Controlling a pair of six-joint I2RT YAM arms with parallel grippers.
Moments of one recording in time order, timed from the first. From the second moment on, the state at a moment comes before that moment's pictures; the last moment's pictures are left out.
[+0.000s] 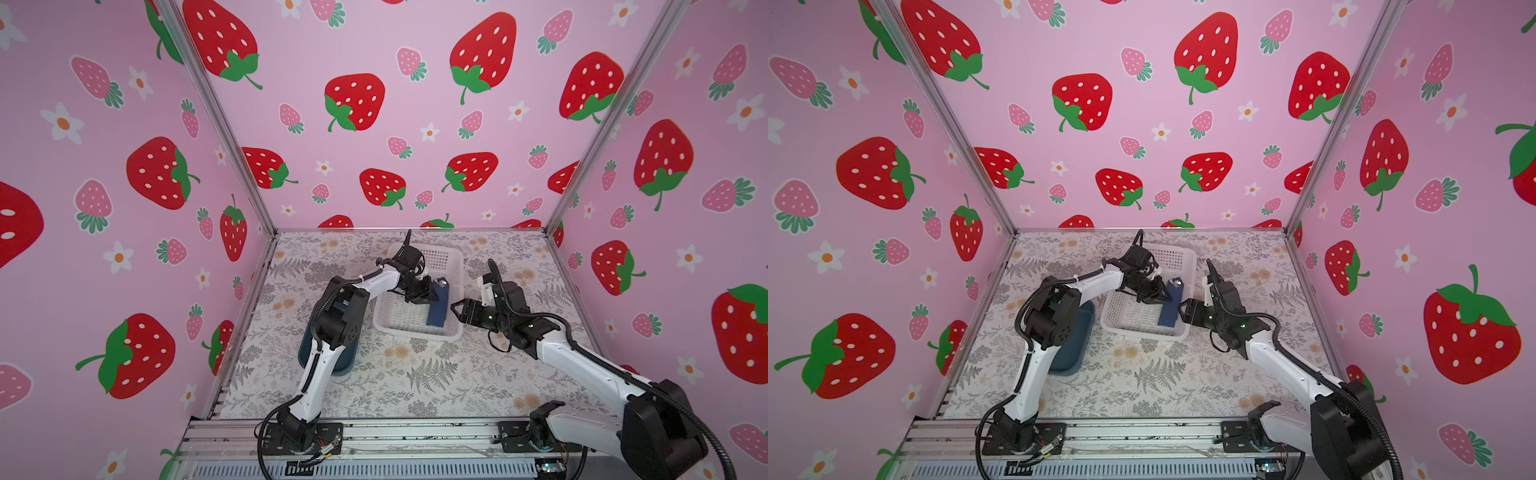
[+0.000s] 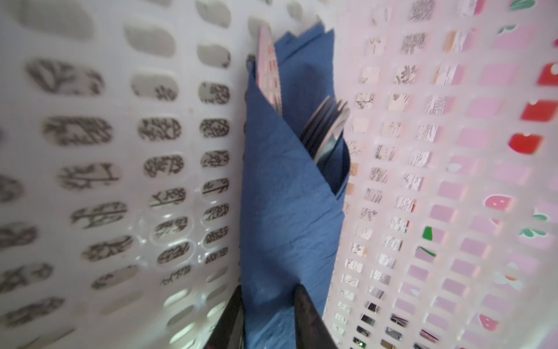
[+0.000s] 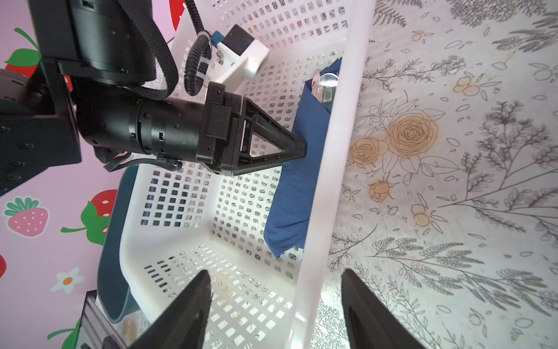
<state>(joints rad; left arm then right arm) -0.56 2.35 1.79 -0.53 0.65 -0.66 0.53 1.19 0.67 -0.14 -0.24 0.62</state>
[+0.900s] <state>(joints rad) -0.55 1.73 1.41 -0.45 0.32 -0.57 0.44 0.96 0.61 -0.11 0.46 0.35</state>
